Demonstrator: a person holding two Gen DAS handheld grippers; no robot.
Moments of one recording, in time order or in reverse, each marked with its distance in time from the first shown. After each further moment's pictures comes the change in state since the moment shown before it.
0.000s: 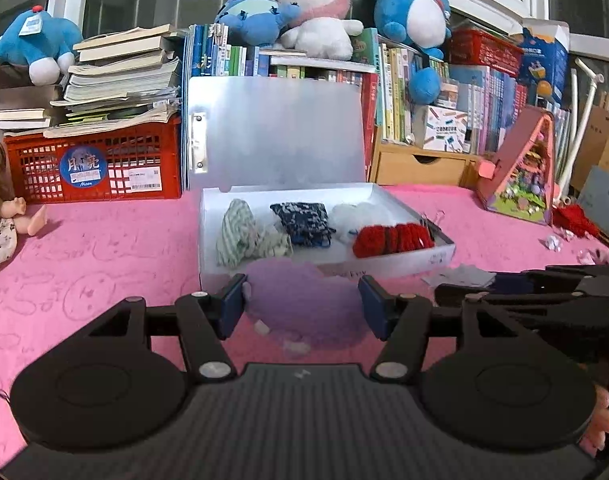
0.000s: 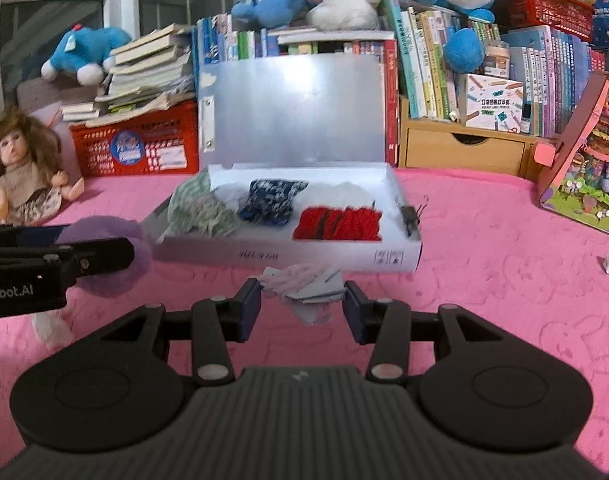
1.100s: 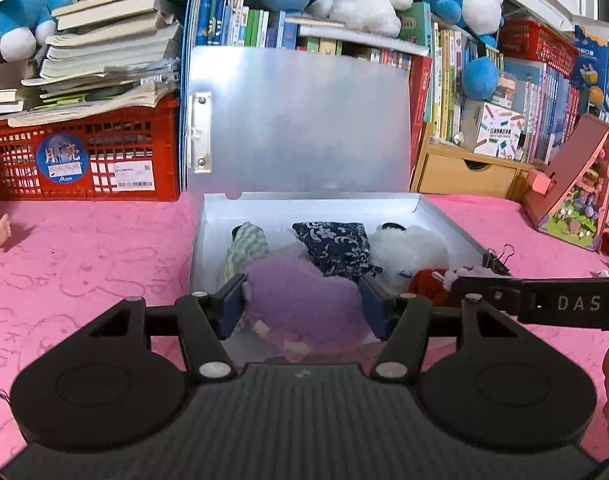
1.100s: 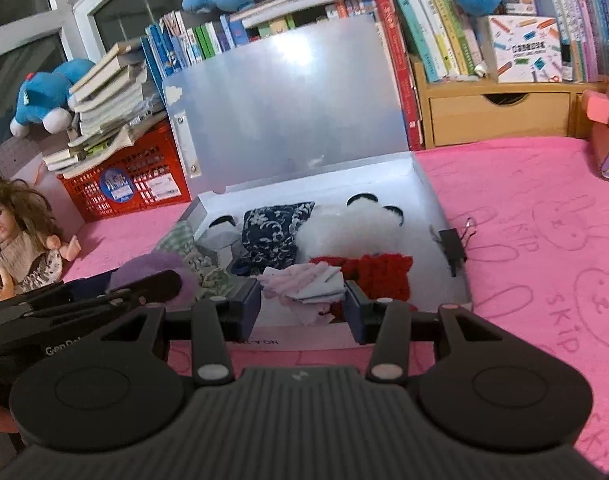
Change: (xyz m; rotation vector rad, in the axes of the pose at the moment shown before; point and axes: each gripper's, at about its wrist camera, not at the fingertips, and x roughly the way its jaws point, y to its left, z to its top) left arm 0.119 0.020 0.041 -0.050 0.066 0.046; right arm 0.092 -0.031 0.058 0.184 0.110 0.122
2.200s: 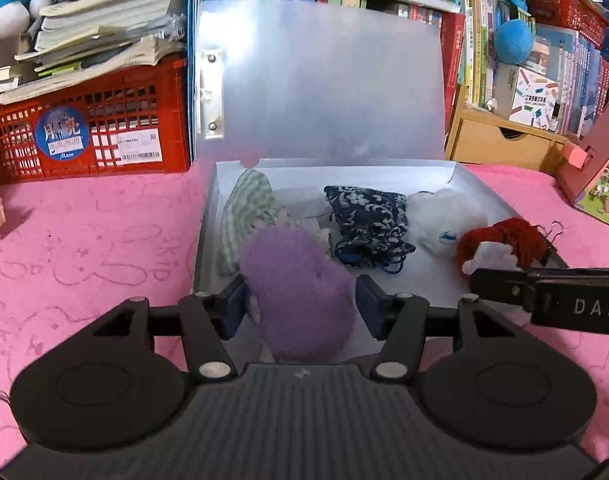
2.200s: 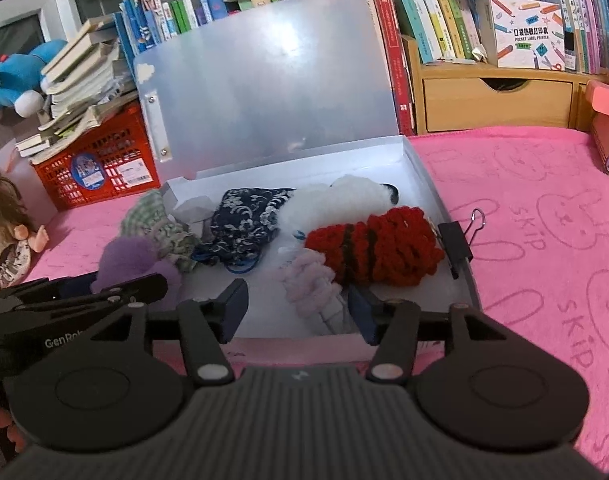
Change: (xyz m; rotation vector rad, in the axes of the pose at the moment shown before) left arm 0.040 0.007 -0.002 0.008 0.085 0.064; right arm 0.030 -0.007 -0.001 -0.007 0.028 -0.048
